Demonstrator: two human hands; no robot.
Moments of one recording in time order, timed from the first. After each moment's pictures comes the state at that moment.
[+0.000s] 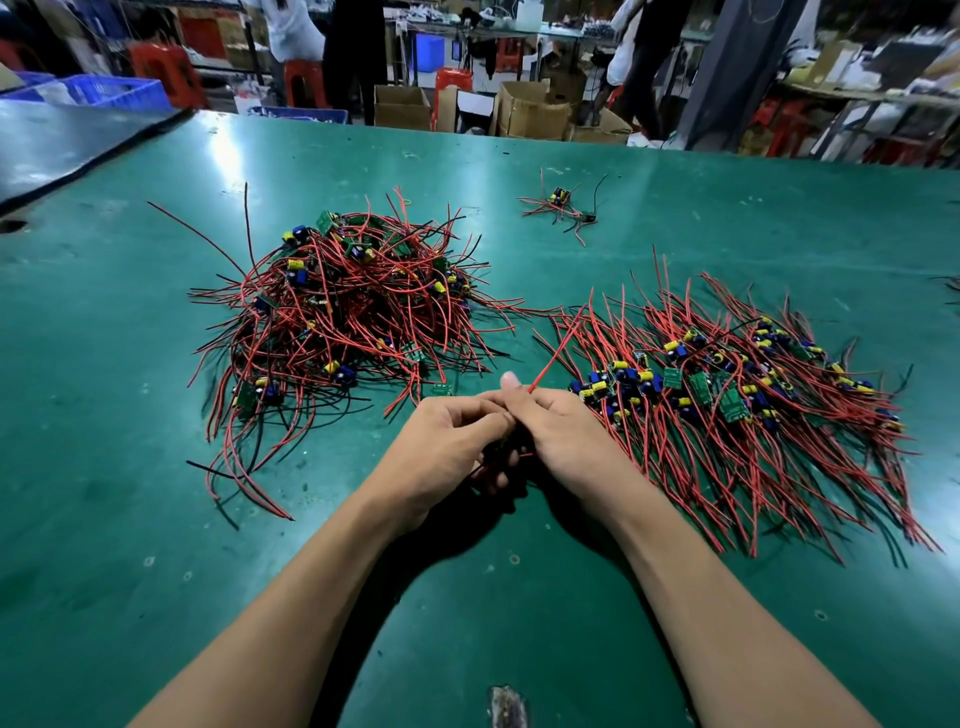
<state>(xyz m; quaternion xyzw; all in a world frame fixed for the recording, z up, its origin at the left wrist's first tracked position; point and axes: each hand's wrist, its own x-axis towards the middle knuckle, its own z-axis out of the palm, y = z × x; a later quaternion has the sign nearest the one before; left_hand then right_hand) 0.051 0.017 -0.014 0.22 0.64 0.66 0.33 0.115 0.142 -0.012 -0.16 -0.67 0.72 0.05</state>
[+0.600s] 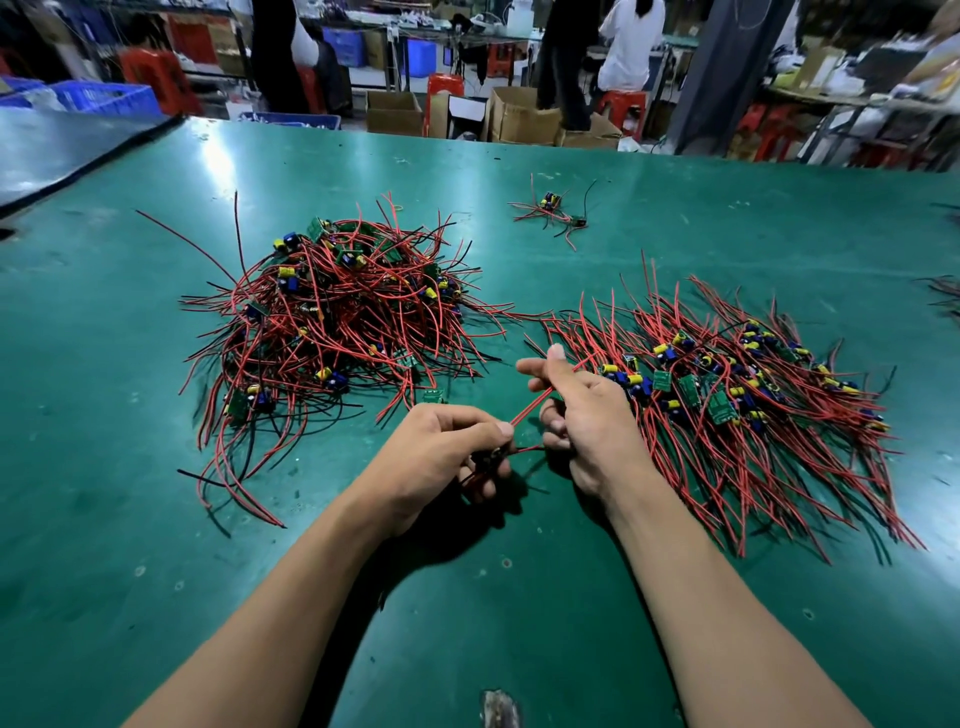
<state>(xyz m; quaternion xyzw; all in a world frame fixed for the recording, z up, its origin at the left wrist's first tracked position) 0.050 0.012 -0.005 0.22 0.62 0.65 0.38 0.104 0.169 -0.015 -0.25 -0.57 0.76 0.21</state>
